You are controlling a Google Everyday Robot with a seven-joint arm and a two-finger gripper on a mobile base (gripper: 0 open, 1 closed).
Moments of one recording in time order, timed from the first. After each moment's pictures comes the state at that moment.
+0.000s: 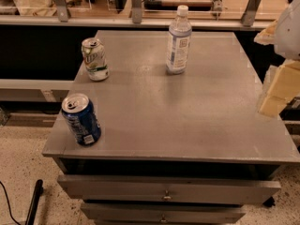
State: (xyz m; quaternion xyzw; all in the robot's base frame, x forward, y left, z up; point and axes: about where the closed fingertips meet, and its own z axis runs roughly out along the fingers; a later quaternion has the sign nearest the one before) arm 0.438 -0.215 0.981 -0.60 0.78 -0.04 0.17
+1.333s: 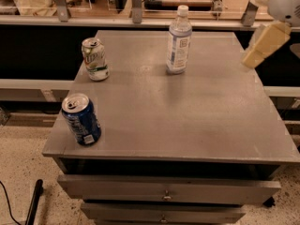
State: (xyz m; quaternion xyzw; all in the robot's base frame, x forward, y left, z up) arm 0.548 -0.224 1.009 -0.58 0.75 -0.03 0.30
